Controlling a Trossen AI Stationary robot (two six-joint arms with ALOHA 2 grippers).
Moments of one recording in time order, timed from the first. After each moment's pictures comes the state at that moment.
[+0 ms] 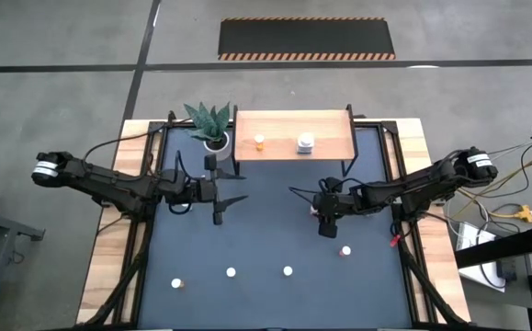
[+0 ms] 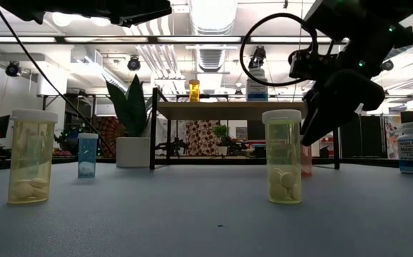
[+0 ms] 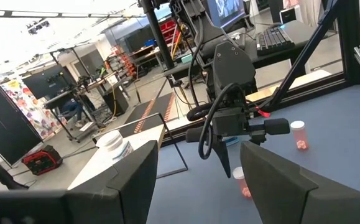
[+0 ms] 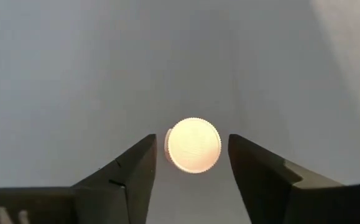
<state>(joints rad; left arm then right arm) -0.12 1.03 0.57 0.48 -0.25 0.40 0.14 1.38 0.64 -0.25 0.24 0.21</state>
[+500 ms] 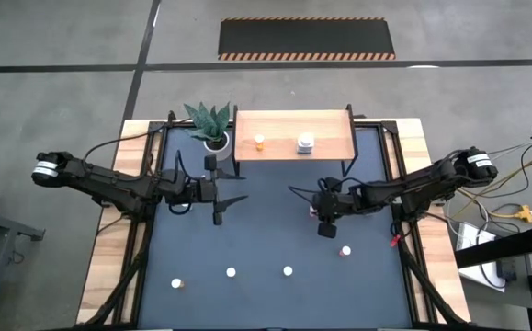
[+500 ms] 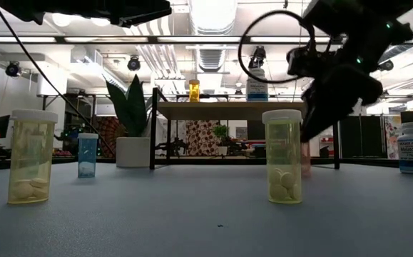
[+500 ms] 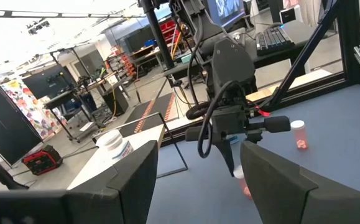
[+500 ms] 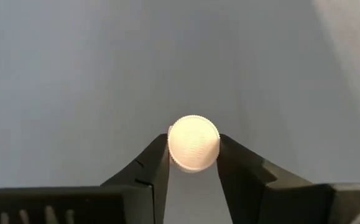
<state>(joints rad) -0.12 1.03 0.57 0.49 -0.25 0.40 0.14 1.38 0.68 -0.28 0.22 0.22</state>
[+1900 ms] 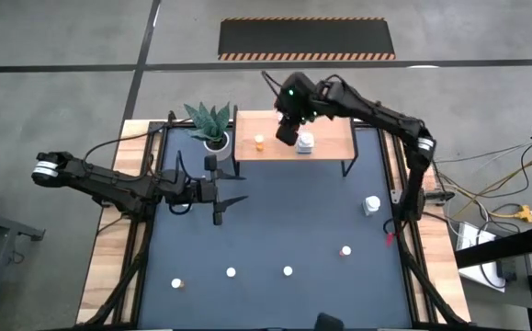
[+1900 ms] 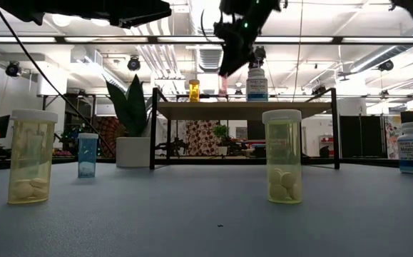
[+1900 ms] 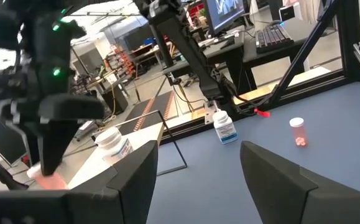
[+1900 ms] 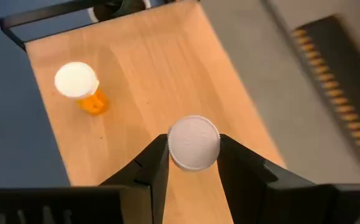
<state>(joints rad) -0.12 1.03 0.57 0.48 -0.25 0.40 -0.48 1.89 1.96 -0.98 0.01 -0.13</state>
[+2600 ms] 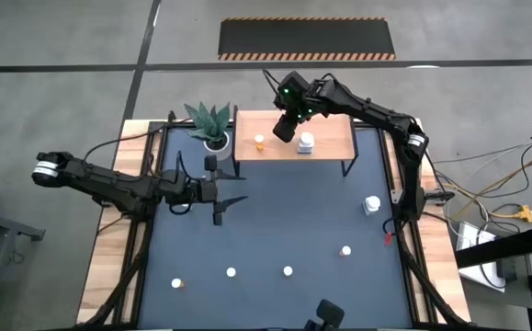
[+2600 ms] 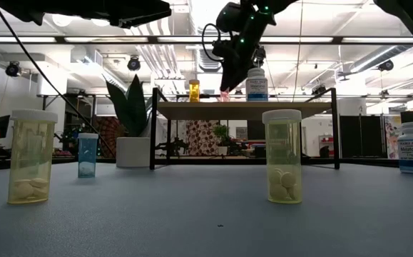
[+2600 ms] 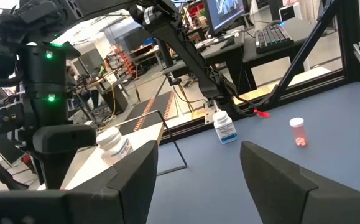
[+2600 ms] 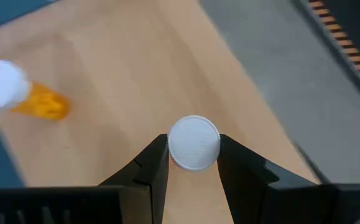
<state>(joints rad) -0.12 1.03 0.57 0.48 -0.25 0.40 -0.53 1.96 1.97 -0.99 0.04 -0.04</state>
